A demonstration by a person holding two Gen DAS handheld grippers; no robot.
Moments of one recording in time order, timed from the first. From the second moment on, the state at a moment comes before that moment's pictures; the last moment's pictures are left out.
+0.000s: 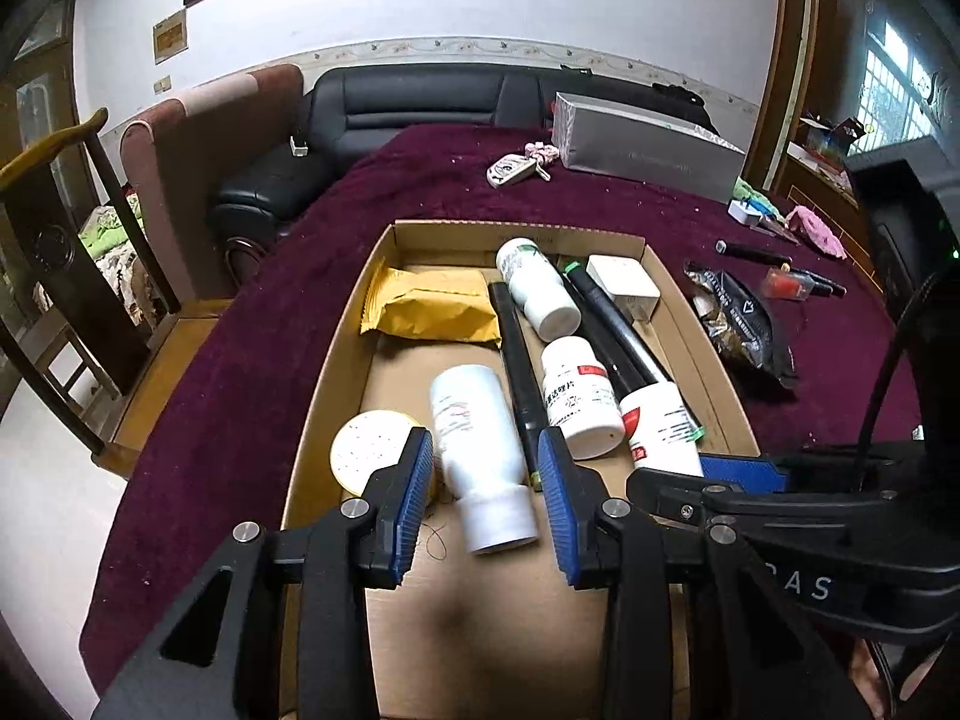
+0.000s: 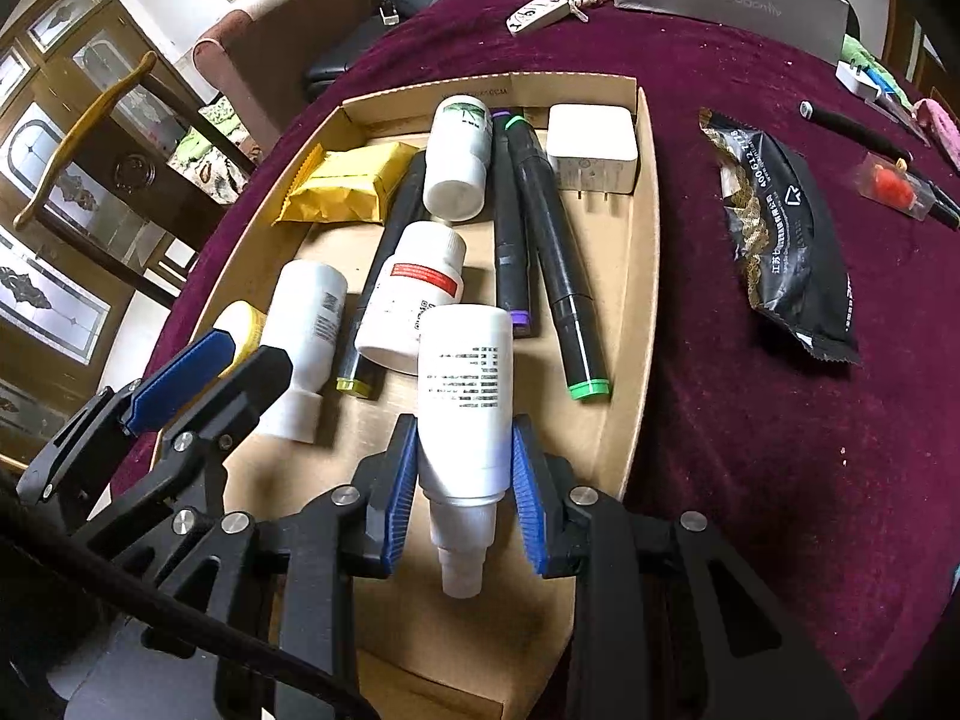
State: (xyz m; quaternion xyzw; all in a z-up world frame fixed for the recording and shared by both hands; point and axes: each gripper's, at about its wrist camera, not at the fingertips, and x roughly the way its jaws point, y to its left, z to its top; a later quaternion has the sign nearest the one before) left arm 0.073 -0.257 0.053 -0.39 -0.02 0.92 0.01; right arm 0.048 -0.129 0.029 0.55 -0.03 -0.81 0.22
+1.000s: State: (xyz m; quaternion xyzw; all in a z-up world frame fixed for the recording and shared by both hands) left arm 0.090 -0.199 0.080 -0.37 0.04 0.93 0.02; right arm 0.065 -0.055 0.069 0.48 -0.10 -0.85 0.21
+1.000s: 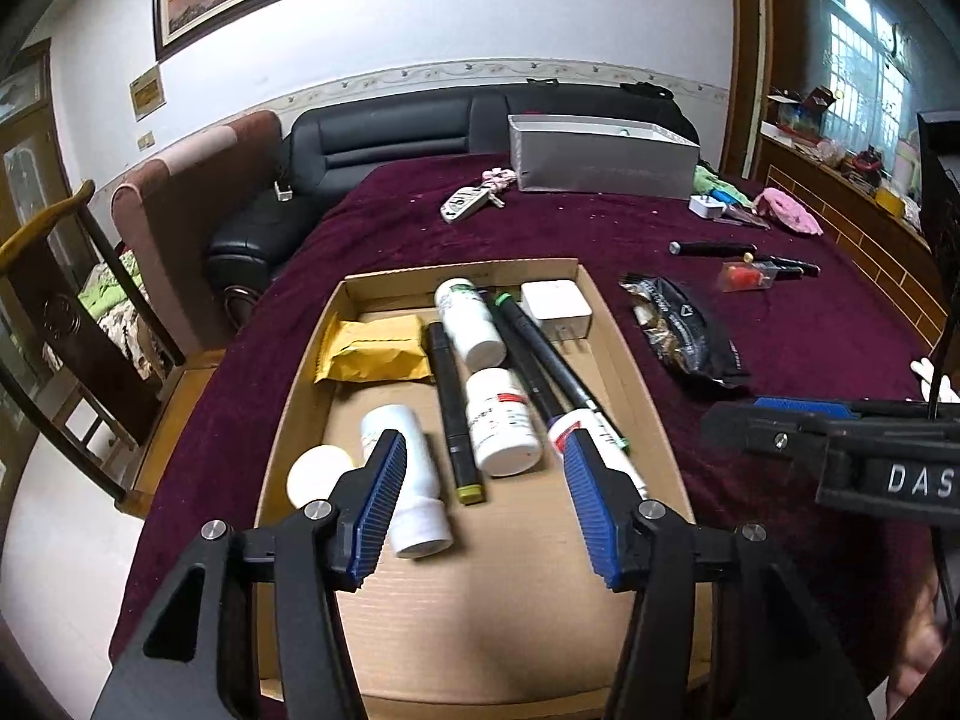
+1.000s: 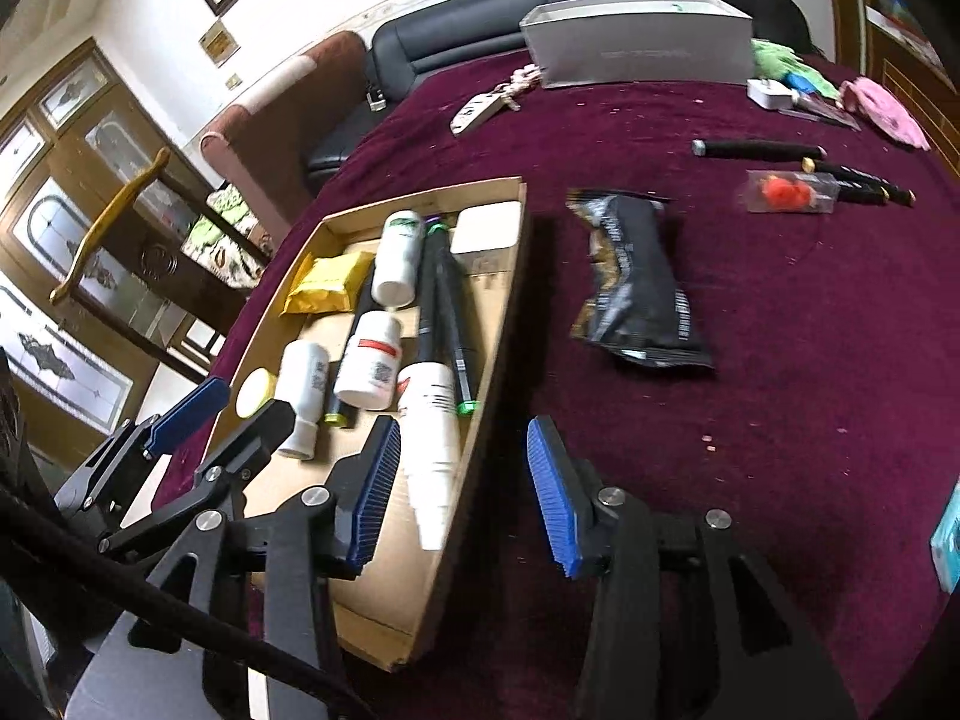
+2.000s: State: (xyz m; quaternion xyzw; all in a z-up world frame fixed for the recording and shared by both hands) left arm -0.029 -0.074 0.065 -0.45 0.04 0.89 0.06; right arm 0.073 0.166 0.064 0.42 -0.26 -0.87 0.08
